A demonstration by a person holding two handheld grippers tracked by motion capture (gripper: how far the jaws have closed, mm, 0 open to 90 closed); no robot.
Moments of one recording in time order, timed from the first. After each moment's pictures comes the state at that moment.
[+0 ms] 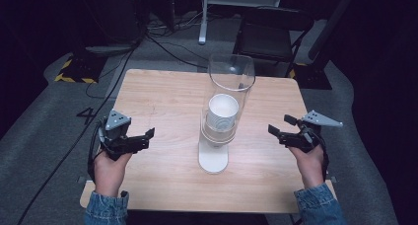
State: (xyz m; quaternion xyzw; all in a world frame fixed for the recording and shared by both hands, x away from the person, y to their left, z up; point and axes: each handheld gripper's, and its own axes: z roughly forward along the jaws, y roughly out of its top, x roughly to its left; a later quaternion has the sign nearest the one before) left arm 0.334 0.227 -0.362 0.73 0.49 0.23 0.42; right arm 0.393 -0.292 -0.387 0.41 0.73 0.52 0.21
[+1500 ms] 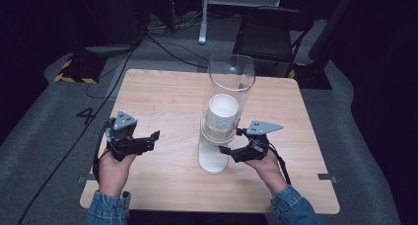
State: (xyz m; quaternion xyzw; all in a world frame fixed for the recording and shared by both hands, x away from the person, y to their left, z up) left arm 0.338 0.215 -0.369 0.74 0.48 0.21 0.41; right arm 0.393 -0.169 -0.426 0.24 0.80 0.55 0.08
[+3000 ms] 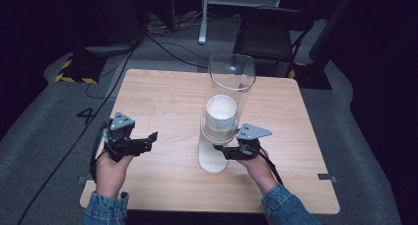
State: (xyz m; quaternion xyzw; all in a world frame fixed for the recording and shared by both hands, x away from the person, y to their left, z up) left arm 0.336 0.221 -0.369 0.75 0.48 0.21 0.41; right arm 0.391 -0.148 -0.438 0.21 0.80 0.53 0.17
